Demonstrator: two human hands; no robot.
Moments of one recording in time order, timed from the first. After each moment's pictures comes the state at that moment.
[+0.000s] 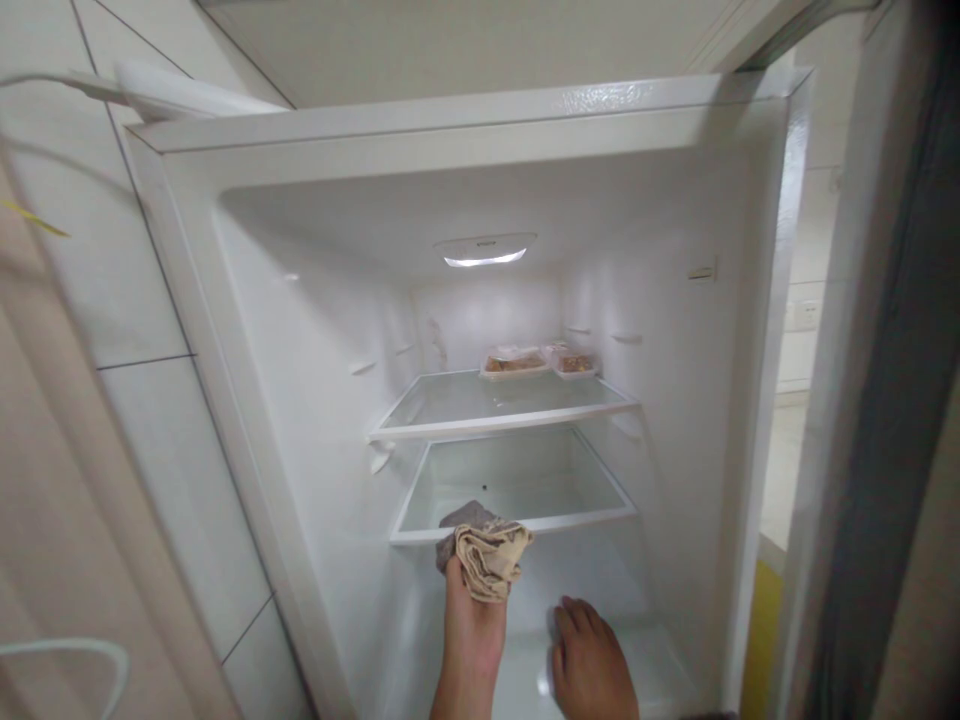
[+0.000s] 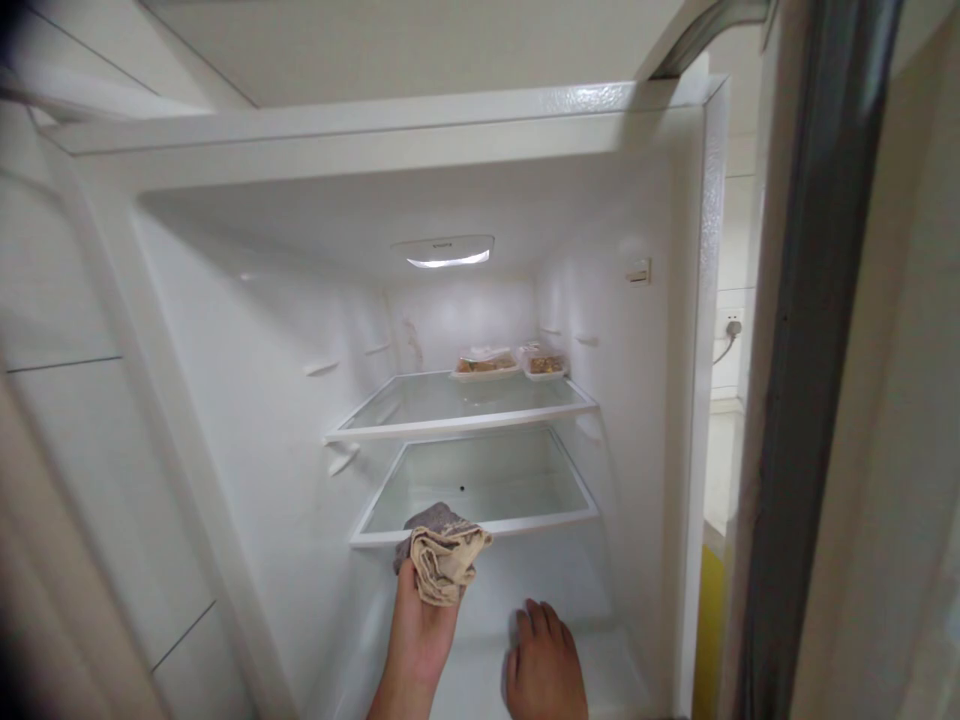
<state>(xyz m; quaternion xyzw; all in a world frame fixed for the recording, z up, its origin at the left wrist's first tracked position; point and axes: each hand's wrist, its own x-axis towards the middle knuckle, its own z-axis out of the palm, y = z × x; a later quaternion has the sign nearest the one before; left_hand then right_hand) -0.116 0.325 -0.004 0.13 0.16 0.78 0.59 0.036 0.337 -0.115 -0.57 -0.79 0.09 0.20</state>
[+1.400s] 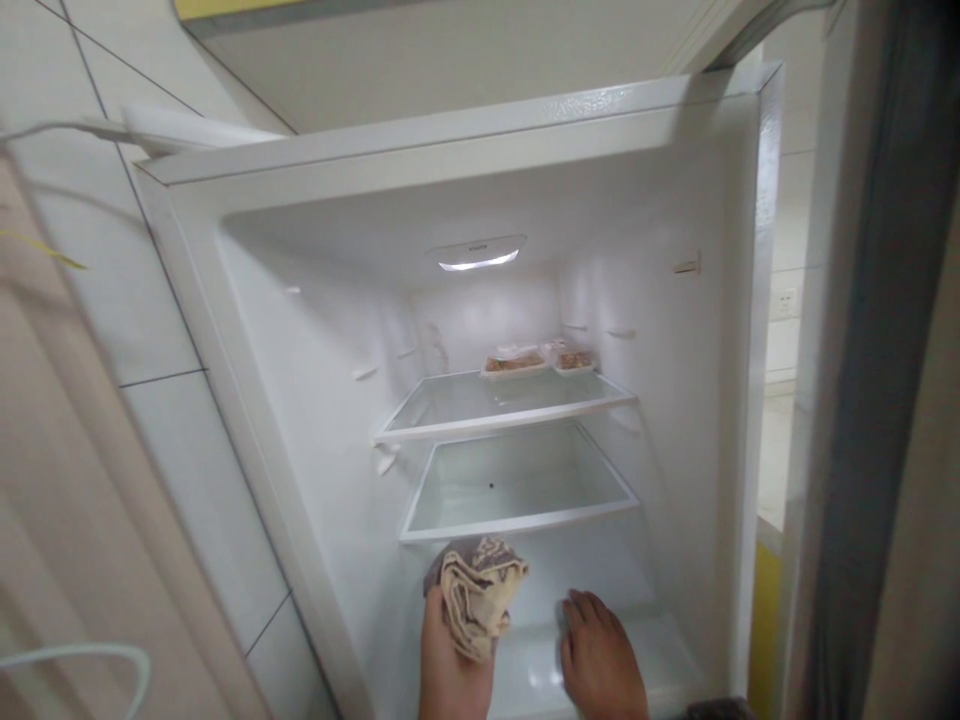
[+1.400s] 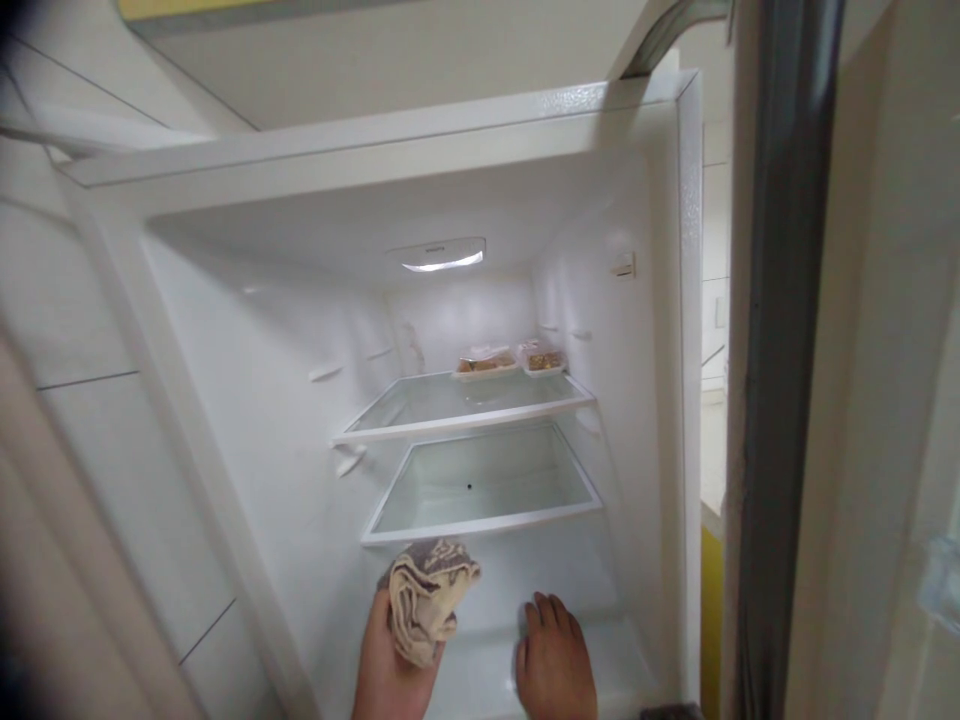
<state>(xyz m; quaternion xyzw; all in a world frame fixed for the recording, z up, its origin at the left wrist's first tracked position) -0.118 0.272 0.018 0.17 0.44 0.77 0.43 0.036 0.334 -0.113 -0.57 -0.79 0.10 0.20</state>
